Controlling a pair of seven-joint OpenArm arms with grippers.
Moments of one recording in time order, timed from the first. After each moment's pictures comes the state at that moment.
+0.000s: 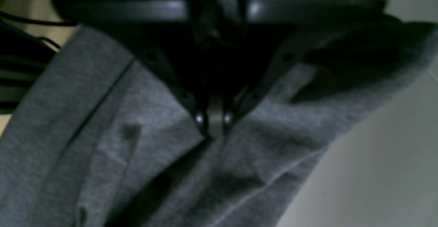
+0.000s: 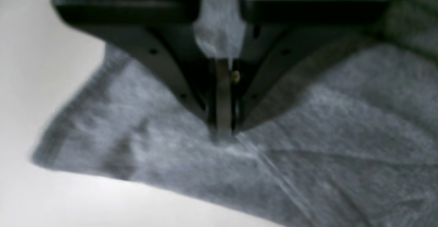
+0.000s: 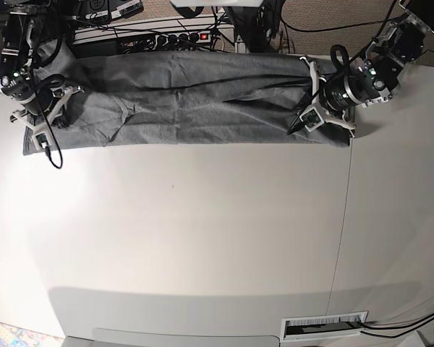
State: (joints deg) left arm 11.5 -39.2 27.1 100.7 -18.0 -21.8 28.5; right arm -20.3 31.5 22.0 93.9 20.2 32.5 -42.1
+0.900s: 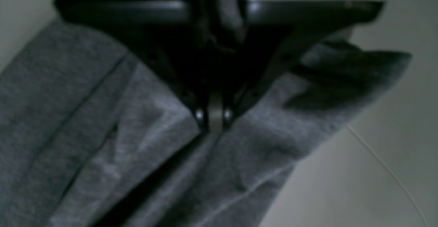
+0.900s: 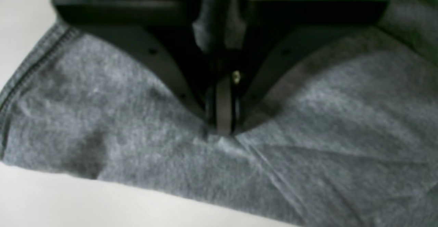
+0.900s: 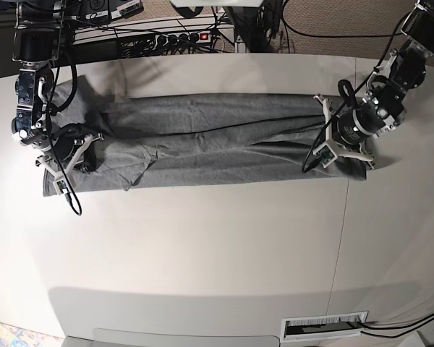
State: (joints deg) left arm 1.0 -39.1 27.5 95.0 -16.5 -16.5 33.8; right arm 1.8 31.9 7.0 73.5 21.9 32.5 -36.2
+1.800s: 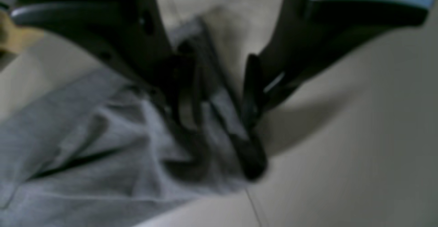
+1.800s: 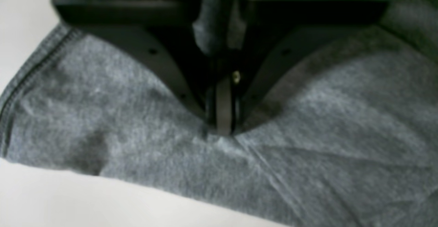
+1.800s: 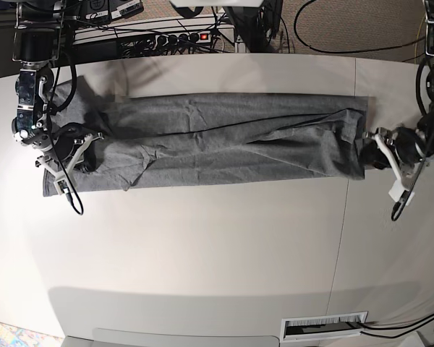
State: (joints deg) left arm 1.9 -38.4 -4.4 90.4 -56.5 -22.3 62.7; right arm 1.8 31.8 7.0 73.5 20.2 32.7 -35.3
